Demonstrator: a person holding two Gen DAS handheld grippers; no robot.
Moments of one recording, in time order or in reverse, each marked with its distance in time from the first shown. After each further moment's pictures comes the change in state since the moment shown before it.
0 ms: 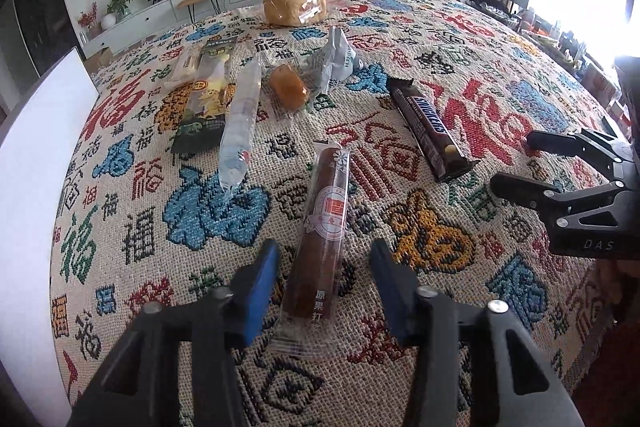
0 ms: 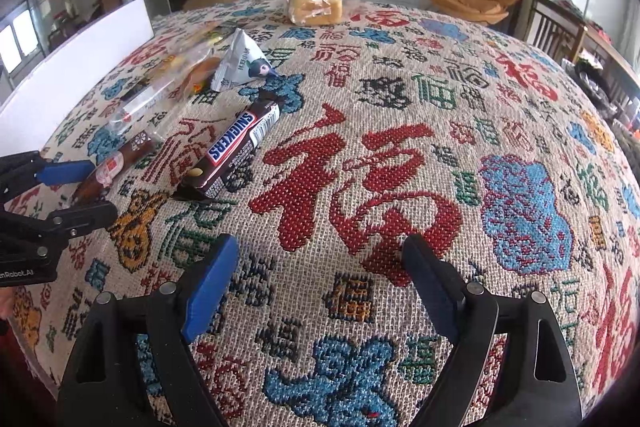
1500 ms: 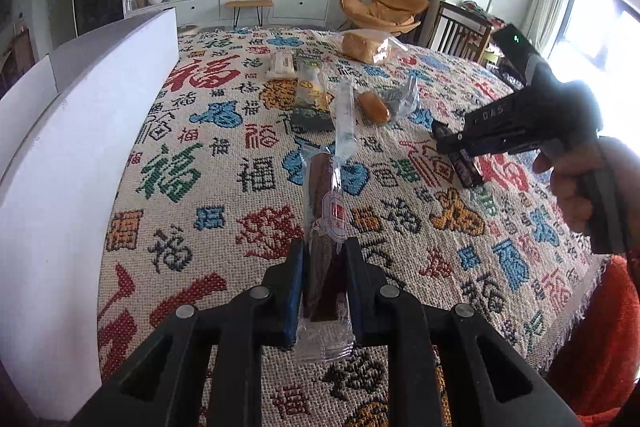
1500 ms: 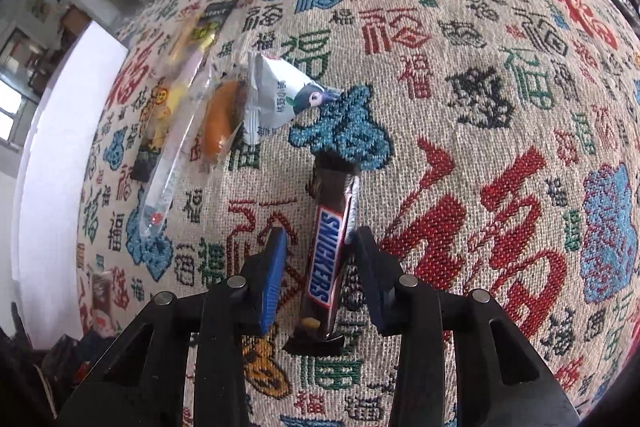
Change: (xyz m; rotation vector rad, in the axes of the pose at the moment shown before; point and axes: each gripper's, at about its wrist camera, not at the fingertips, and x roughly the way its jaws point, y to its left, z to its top) left arm -0.074 0.084 -0.057 -0.254 -0.144 -0.055; right arm 0.062 0.031 0.101 0.277 0.327 0.127
